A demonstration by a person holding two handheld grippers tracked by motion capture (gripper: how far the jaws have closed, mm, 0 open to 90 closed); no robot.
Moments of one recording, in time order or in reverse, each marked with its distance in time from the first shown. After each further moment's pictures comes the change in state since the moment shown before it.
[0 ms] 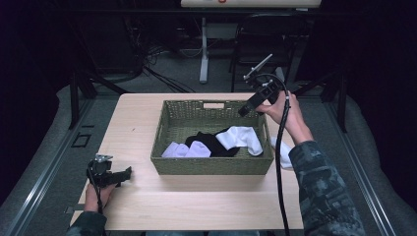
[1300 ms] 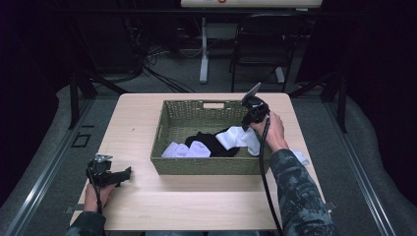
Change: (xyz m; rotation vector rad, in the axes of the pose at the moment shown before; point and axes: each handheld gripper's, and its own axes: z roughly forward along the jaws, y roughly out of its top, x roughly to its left) left arm 0.000 0.000 0.001 -0.012 0.006 0.002; right arm -0.049 -0.022 0.129 0.160 -0.158 0.221
